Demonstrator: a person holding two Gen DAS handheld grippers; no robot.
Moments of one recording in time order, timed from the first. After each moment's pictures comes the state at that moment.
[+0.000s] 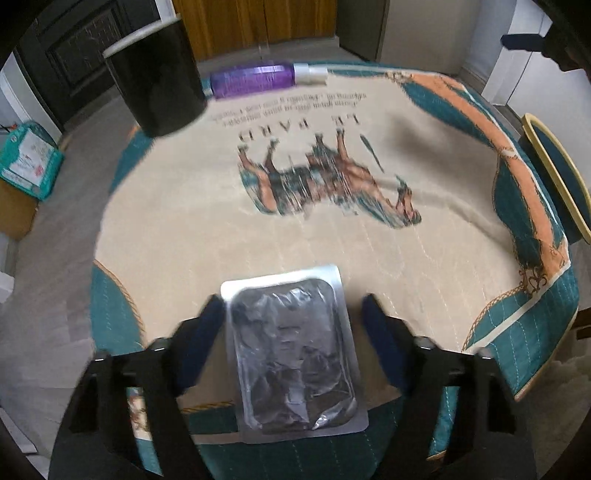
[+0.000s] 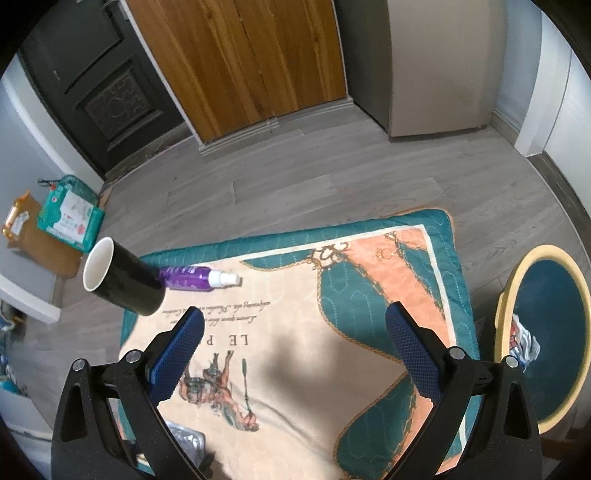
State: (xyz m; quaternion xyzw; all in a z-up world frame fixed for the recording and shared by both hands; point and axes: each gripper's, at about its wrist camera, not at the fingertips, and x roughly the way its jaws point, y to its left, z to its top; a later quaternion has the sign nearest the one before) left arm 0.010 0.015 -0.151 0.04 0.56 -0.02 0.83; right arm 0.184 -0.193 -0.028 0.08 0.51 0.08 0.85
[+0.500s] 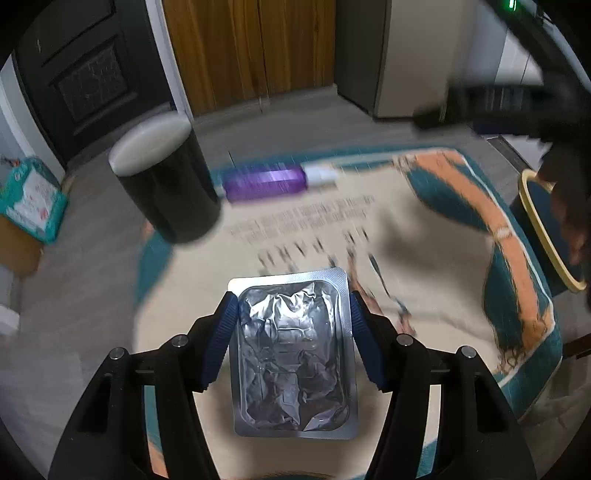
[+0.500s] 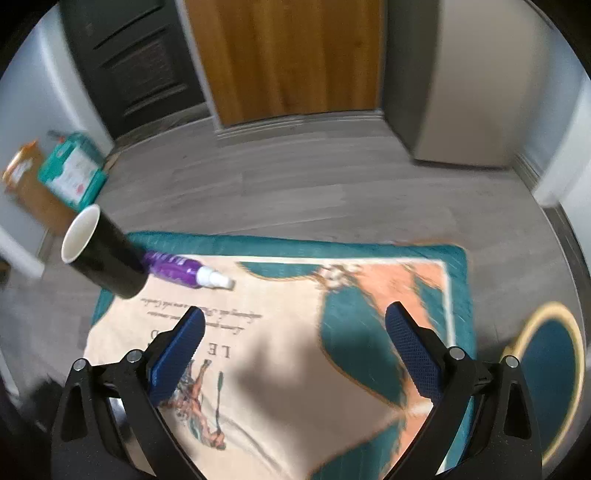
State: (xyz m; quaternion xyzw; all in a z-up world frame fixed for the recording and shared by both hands) left arm 0.072 0.027 -0.081 0.05 0.49 -0.03 0.87; right arm 0.213 -0.156 -0.060 -0.03 0.50 0.15 0.85
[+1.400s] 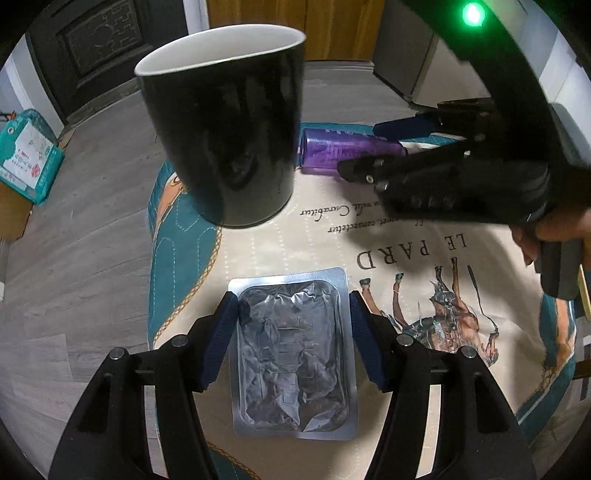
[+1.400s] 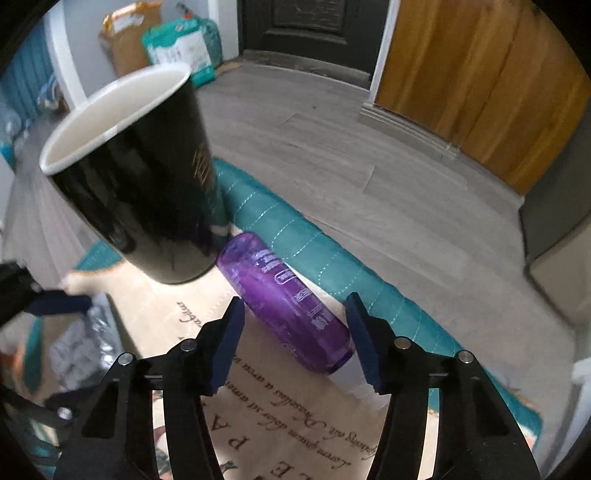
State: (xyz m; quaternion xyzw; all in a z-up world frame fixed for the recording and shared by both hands) left arm 0.114 0.106 -0.136 -0.01 0.54 -0.02 0.84; right arm 0.239 0.009 -0.138 -0.25 0.46 0.34 0.78
